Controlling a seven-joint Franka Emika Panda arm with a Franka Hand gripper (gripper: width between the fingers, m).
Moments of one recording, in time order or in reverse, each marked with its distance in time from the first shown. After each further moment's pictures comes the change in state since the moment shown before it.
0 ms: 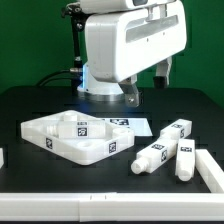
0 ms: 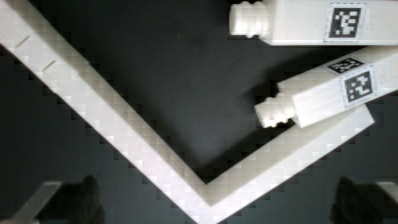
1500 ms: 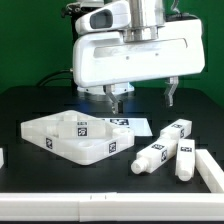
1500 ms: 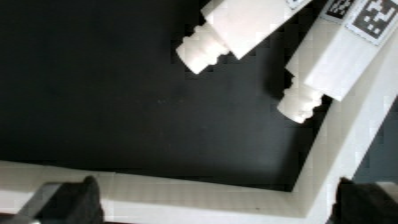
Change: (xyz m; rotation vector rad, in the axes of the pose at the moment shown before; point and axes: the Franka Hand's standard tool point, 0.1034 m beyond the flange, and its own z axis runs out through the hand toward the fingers) arm -0.026 -0.028 0.028 -0.071 0.093 0.628
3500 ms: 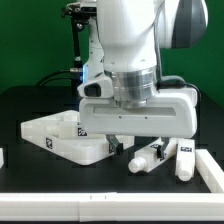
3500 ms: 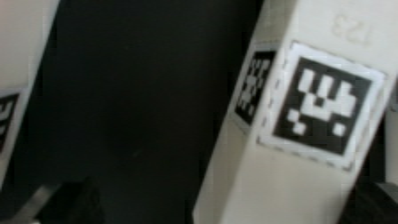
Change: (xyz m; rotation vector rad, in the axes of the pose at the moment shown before) arm -0.062 -0.010 0.099 0.015 -0.203 0.597
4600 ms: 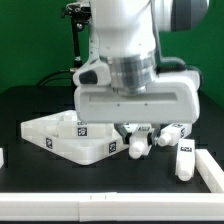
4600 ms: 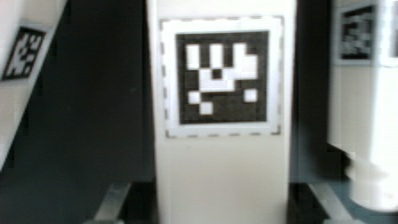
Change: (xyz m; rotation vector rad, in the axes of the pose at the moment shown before) arm 0.008 -0.016 -0.049 0.021 -0.020 -0.092
